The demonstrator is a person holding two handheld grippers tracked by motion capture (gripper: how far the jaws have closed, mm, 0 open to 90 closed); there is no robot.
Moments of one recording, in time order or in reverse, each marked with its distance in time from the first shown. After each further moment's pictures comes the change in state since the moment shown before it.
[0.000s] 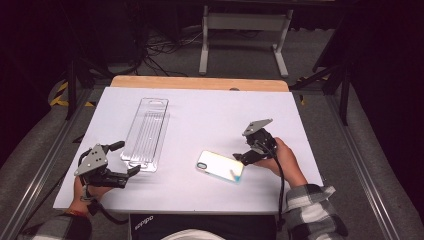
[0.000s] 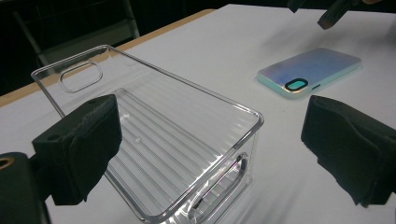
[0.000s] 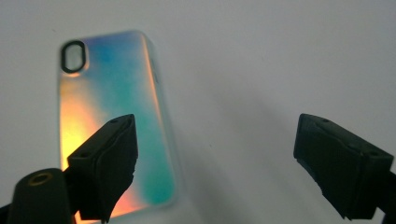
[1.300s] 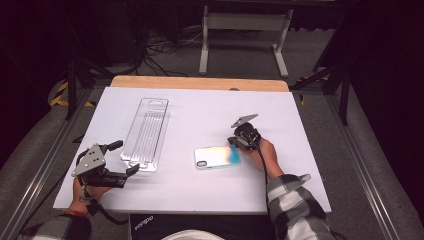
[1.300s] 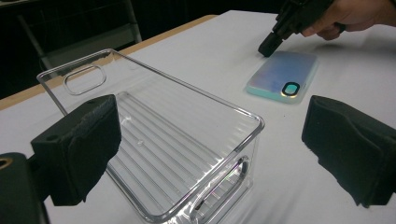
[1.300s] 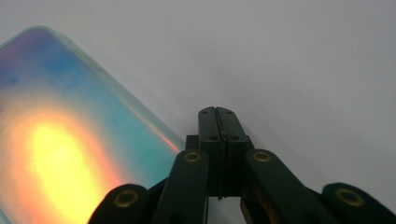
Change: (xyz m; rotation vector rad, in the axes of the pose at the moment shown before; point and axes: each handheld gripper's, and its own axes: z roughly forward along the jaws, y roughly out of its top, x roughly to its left) left arm 0.001 0.000 -0.004 -0.023 0.009 -0.010; right arm -0.029 0.000 0.068 -0.005 -0.042 0.129
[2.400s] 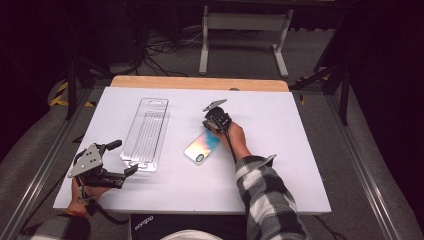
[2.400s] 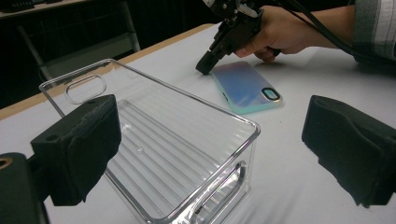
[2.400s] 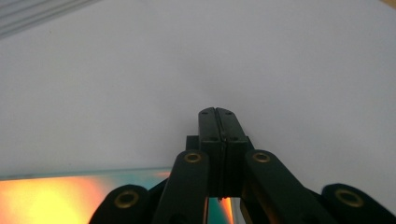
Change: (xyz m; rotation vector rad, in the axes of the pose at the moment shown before) left arm 0.001 0.001 -0.004 -0.041 -0.009 0.008; right arm 0.010 0.080 0.072 -0.065 -0.046 -0.013
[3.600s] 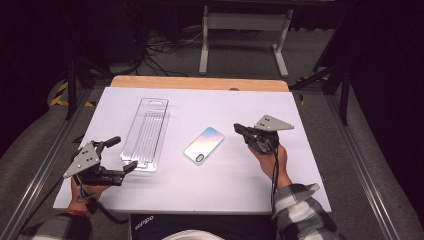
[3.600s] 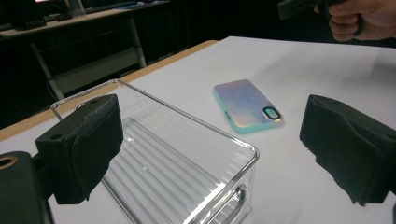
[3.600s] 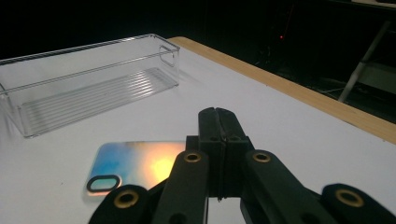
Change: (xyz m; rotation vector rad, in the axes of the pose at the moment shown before) left arm -0.003 0.011 -0.003 -0.043 0.023 0.005; right arm 0.010 -0.074 -0.162 -0.474 -0.011 0.020
